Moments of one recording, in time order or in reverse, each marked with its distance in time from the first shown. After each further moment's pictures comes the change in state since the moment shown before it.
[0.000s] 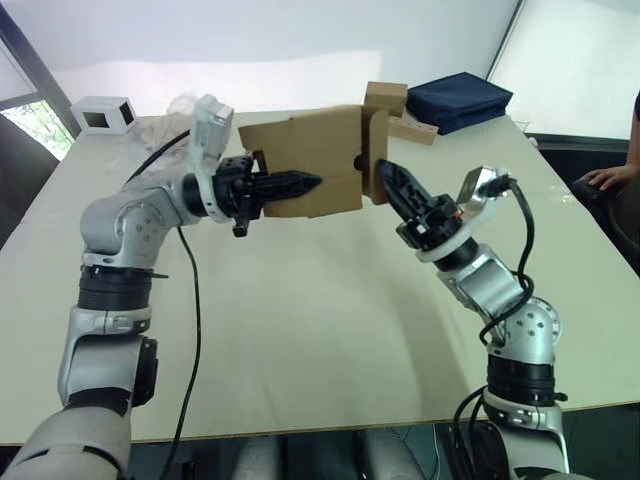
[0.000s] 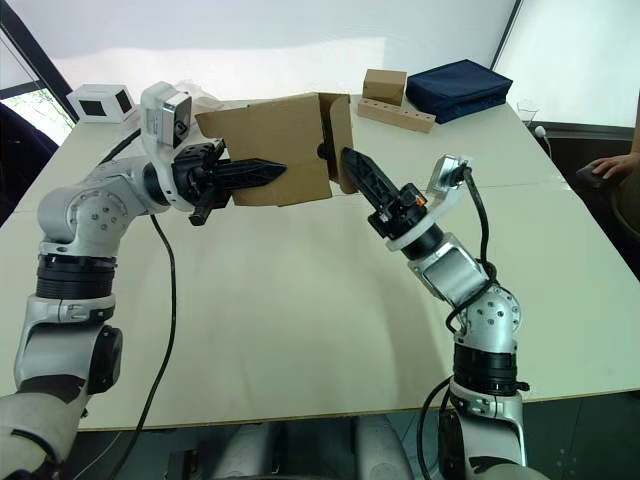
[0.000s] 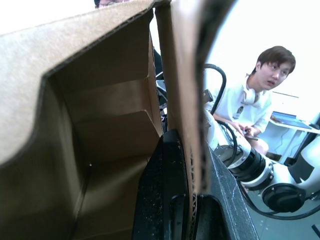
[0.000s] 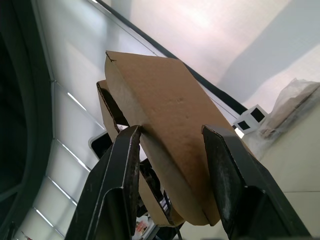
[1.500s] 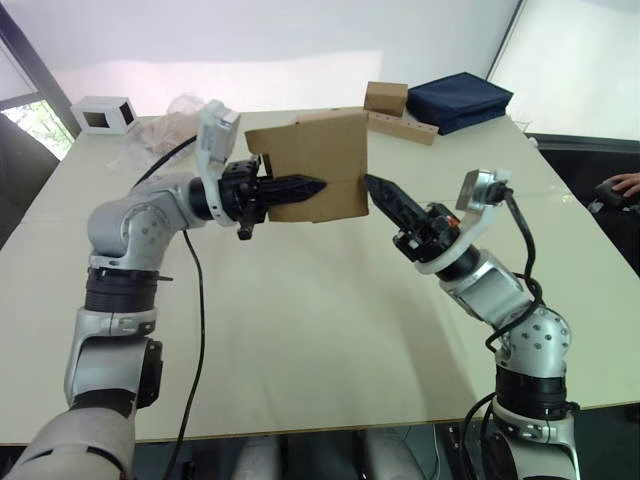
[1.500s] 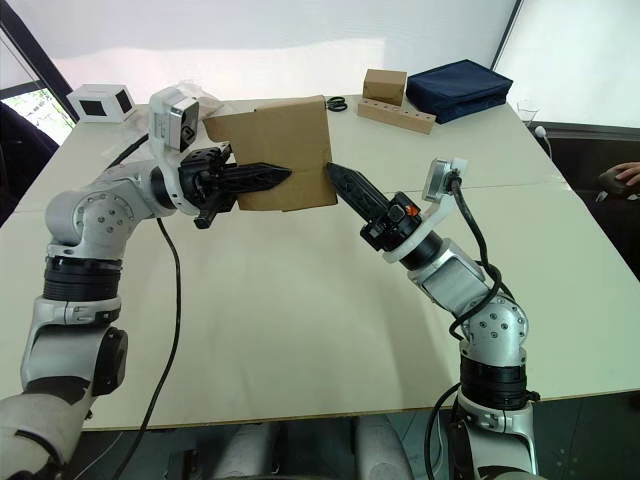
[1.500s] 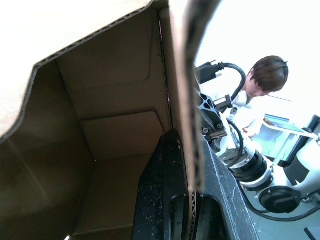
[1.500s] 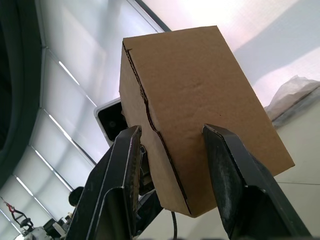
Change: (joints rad) left arm 0.008 -0.023 0.000 -0.008 -0.001 0.021 0.011; right arm 0.053 -0.053 0.056 -0.135 -0.082 0.007 0.016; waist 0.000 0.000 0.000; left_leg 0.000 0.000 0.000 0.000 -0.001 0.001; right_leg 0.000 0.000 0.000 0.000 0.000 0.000
